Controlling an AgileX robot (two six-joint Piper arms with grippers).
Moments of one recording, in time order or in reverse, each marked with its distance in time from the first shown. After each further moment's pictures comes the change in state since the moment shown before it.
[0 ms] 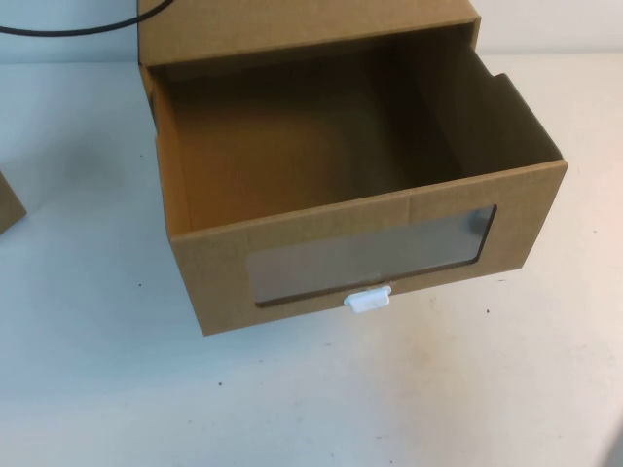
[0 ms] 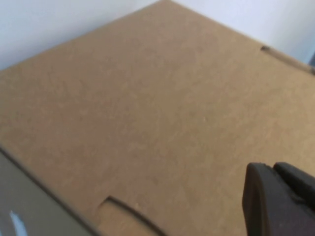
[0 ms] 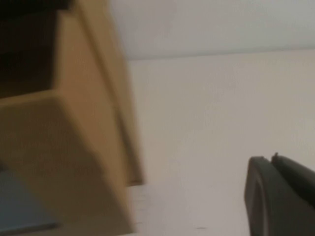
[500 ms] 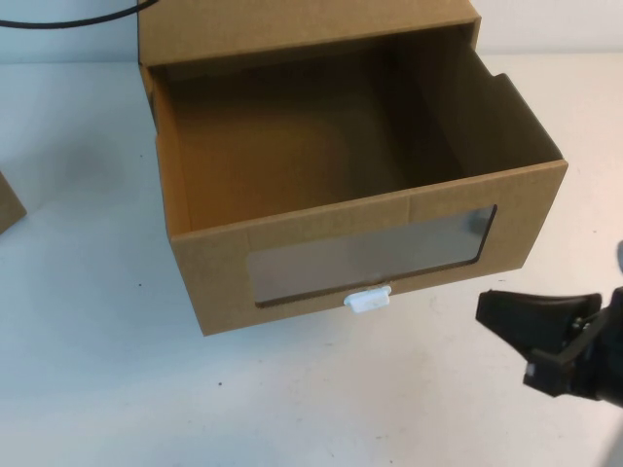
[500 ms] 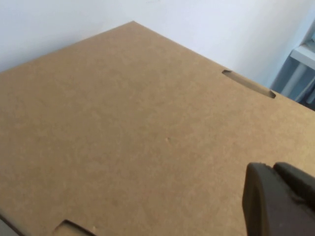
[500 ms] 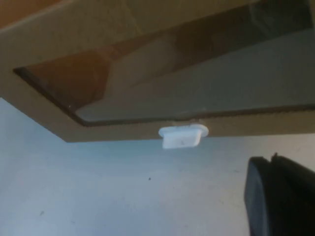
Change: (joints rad) right arm 0.000 0.183 0.021 -0.009 0.645 0.232; left arm 0.000 0.000 0.000 -0.105 0.011 0.000
